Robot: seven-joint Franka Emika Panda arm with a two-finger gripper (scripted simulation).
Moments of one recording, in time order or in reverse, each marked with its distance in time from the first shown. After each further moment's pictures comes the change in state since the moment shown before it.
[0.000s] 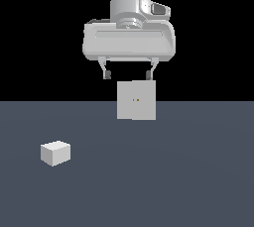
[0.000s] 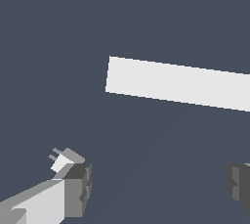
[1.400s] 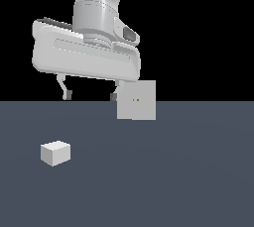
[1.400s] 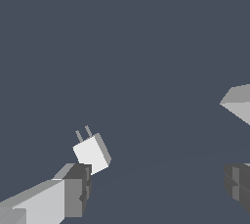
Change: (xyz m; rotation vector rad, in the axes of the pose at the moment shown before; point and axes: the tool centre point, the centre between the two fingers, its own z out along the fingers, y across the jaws) arm -0.023 -0.071 0.050 0.023 0.109 -0.517
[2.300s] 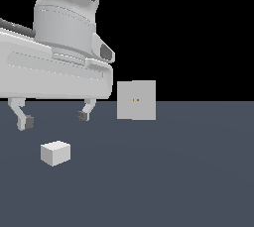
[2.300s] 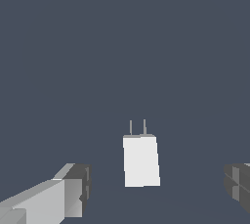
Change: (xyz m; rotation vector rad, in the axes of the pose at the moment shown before) arm -0.018 -0.059 0.042 0.021 0.090 -0.425
